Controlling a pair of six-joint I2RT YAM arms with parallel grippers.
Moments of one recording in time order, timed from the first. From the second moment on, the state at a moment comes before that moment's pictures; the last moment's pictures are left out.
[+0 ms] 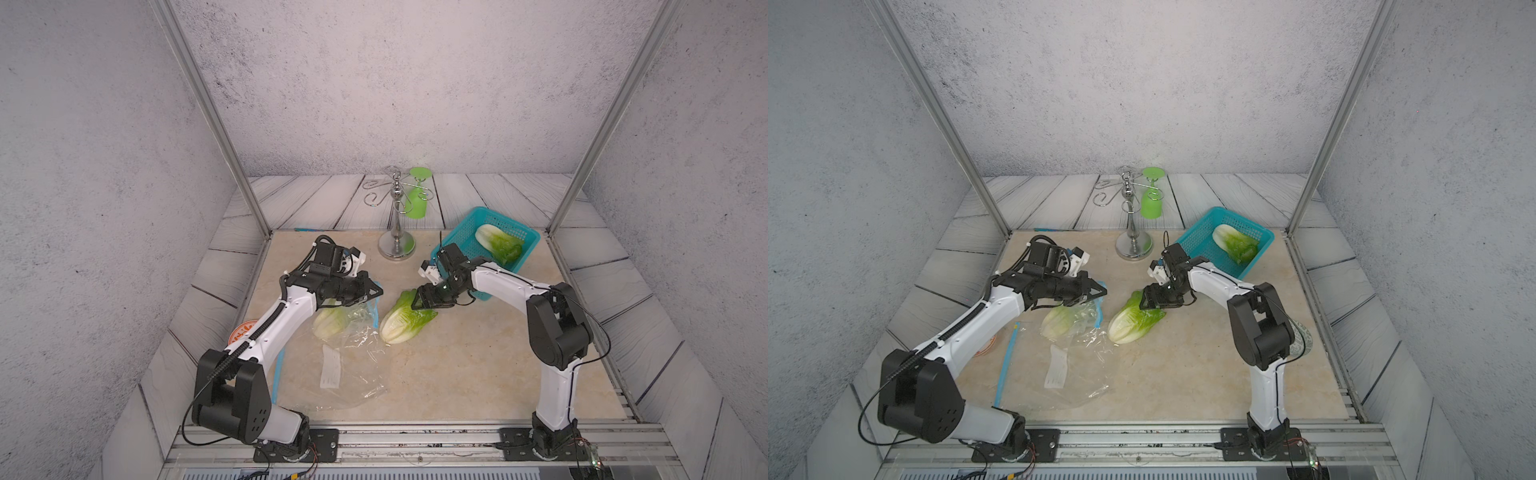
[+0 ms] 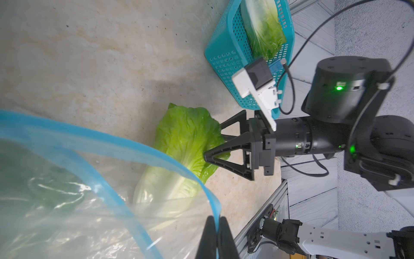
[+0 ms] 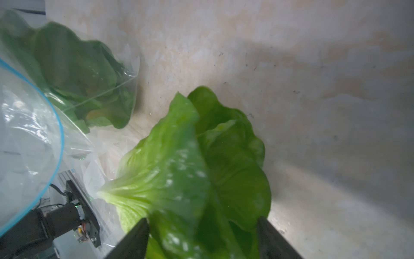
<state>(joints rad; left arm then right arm) -0.32 1.44 1.15 -0.57 0.67 -0.54 0.51 1.98 1.47 -0.71 -0.55 0.23</state>
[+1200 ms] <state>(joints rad) -0.32 1.36 1.30 -0.79 0.57 -0.45 0.48 1.53 1.22 -0.52 -0.64 0.57</state>
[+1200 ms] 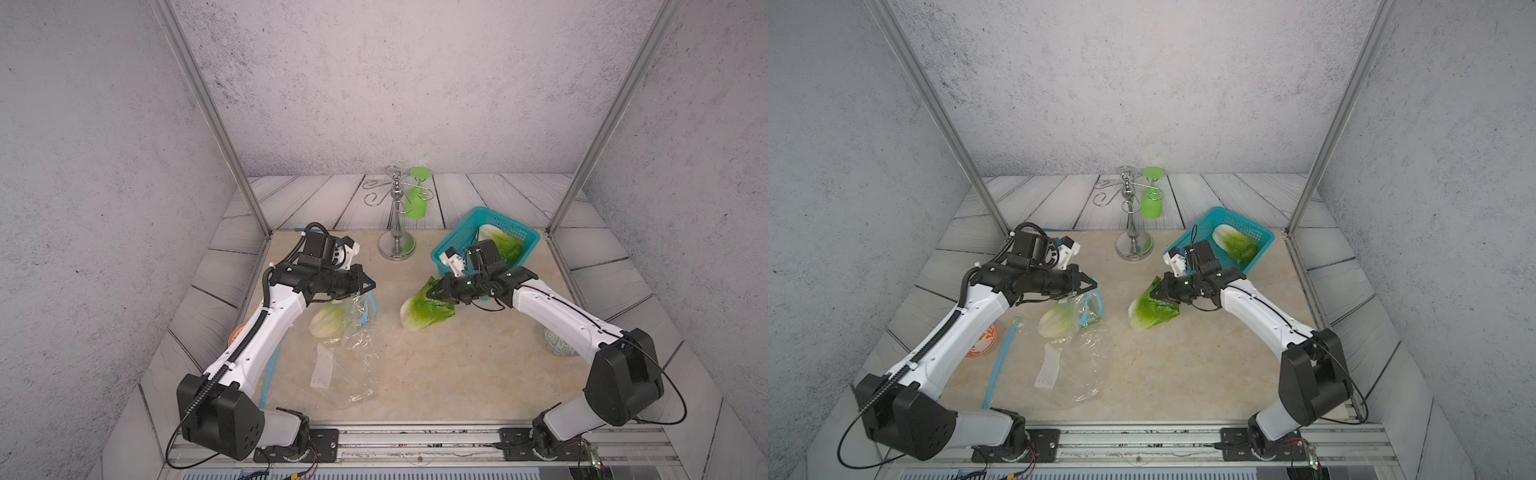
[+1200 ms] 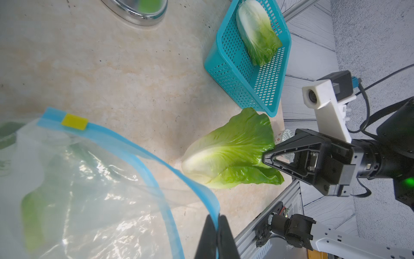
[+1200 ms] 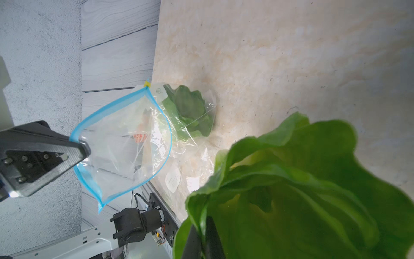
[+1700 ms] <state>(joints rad) -0.34 1.37 1.30 -0.76 0.57 -0.46 0.40 1.64 1.10 -0.59 -0.67 0.46</state>
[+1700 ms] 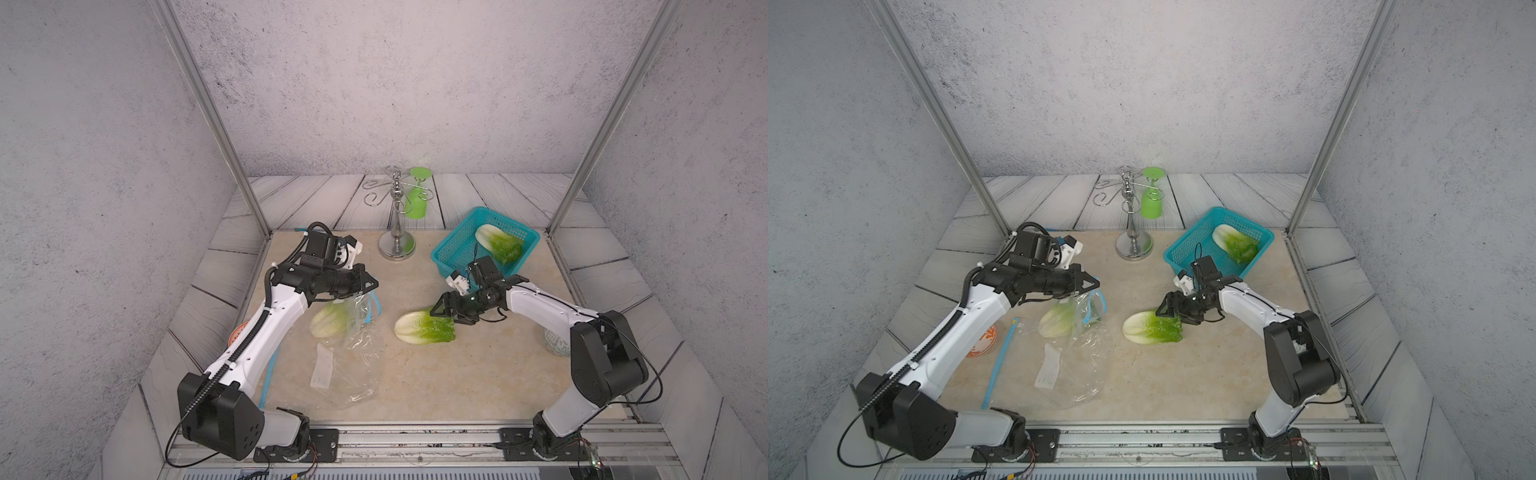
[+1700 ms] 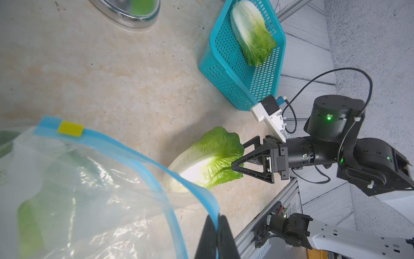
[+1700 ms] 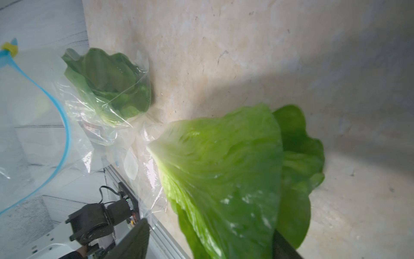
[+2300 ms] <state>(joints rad) -0.38 1.39 1.30 -0.74 0.57 -0.46 0.42 1.75 1.02 -0.40 -0.73 0.53</state>
